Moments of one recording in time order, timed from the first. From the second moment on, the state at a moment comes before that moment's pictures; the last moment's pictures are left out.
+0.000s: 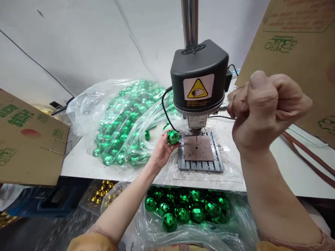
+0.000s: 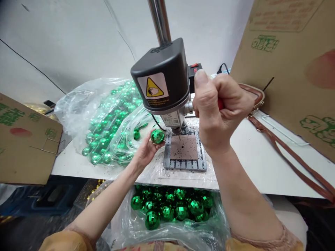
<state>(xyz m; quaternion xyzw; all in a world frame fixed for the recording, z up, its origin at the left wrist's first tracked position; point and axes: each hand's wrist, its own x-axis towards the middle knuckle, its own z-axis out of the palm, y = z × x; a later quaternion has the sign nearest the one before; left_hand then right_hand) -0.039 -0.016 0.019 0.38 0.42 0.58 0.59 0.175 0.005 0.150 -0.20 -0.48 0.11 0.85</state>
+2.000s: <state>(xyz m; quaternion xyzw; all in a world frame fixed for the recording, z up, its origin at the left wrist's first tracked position) 0.024 -0.017 -0.033 0.63 0.44 0.48 0.41 0.167 0.001 0.120 -0.13 -0.48 0.04 0.87</state>
